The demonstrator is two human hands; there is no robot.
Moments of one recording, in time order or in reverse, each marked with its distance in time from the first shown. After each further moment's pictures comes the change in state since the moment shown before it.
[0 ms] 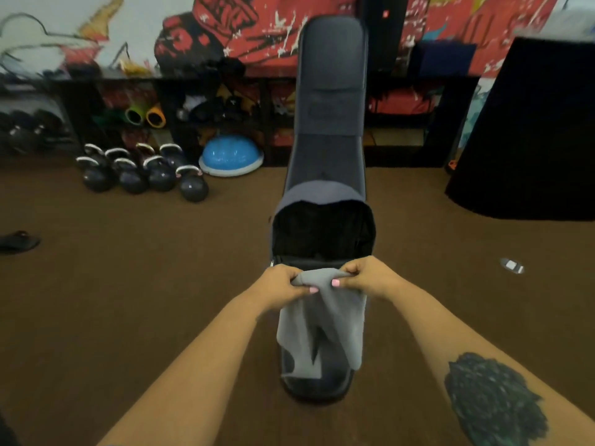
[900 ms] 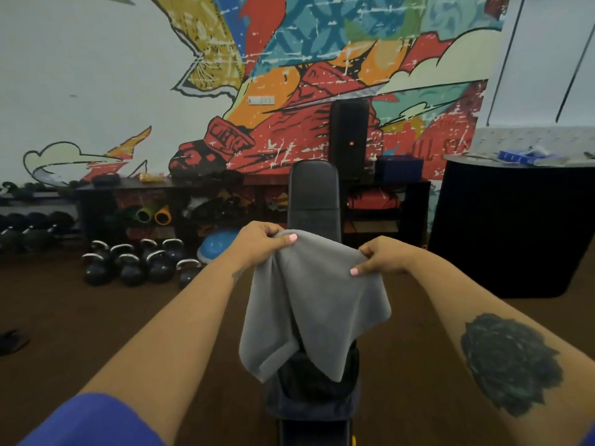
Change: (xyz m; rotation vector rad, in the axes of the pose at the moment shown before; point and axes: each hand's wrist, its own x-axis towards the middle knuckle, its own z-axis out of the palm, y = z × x) left_hand -0.070 0.195 -0.230 -0.156 0.412 0.259; right_hand -0.113 -0.196 -0.187 -0.315 0.224 -0.069
